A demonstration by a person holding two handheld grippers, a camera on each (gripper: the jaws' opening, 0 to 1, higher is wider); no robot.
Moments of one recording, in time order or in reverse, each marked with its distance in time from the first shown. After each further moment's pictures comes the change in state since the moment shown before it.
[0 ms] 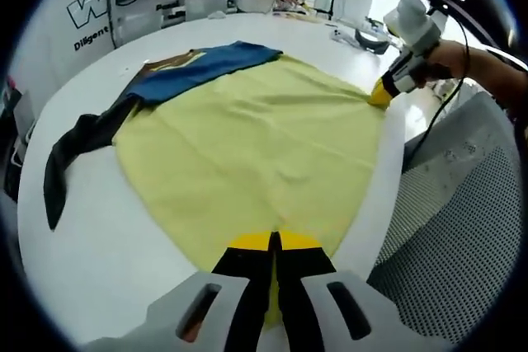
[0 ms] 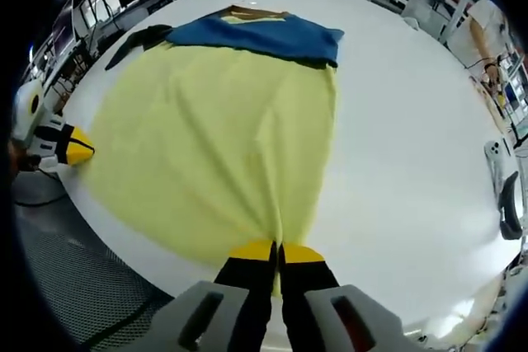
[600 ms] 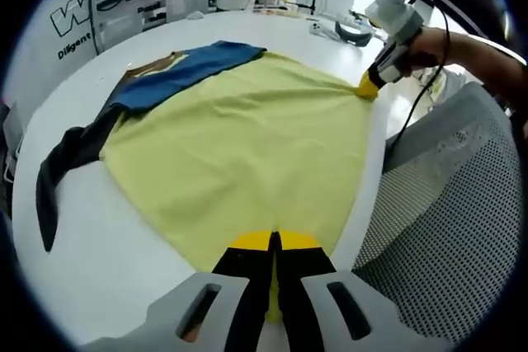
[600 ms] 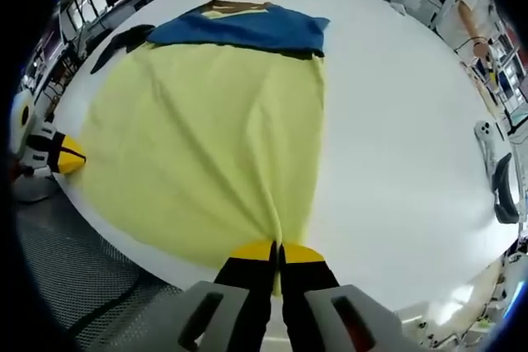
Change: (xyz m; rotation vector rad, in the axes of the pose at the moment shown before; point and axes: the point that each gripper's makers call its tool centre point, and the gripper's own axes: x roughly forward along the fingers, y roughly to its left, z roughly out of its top) left arm 0.010 -0.035 0.007 0.067 0.026 -0.061; right arm -0.007 -0.028 -0.024 0.062 0.046 -0.022
